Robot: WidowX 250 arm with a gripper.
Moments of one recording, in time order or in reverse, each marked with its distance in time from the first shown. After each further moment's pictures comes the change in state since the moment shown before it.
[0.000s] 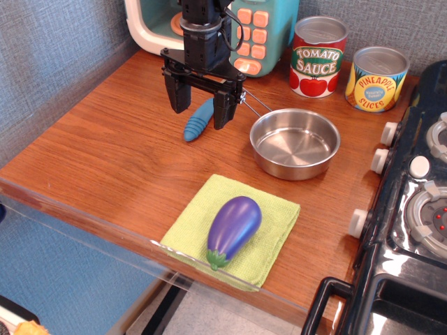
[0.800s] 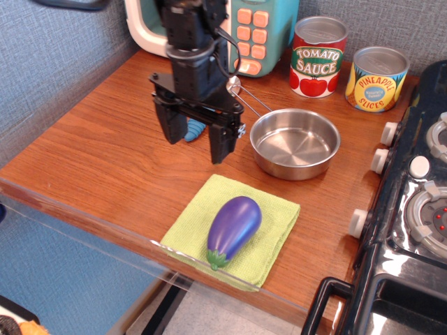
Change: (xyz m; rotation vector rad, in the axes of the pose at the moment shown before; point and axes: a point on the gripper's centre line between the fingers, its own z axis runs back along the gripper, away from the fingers) arm -0.067 -0.041 0.028 -0.035 -0.087 -0.064
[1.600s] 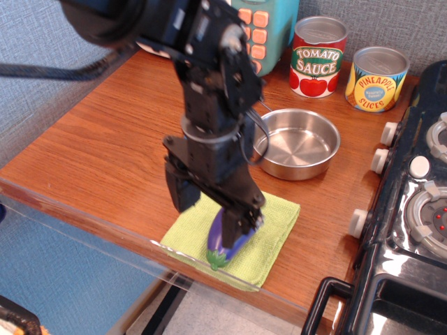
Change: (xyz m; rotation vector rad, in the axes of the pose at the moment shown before) arm -0.053 -0.064 -0.014 0.027 0.052 -0.127
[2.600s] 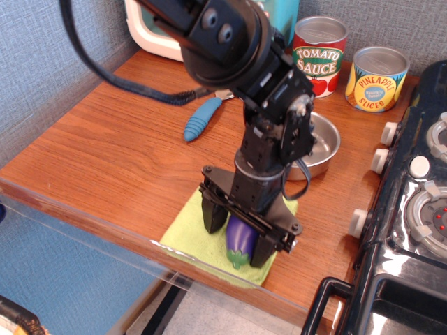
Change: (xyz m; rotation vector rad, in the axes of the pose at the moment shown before) arm 0.024 -0.004 -0.046 0.100 0.089 0.091
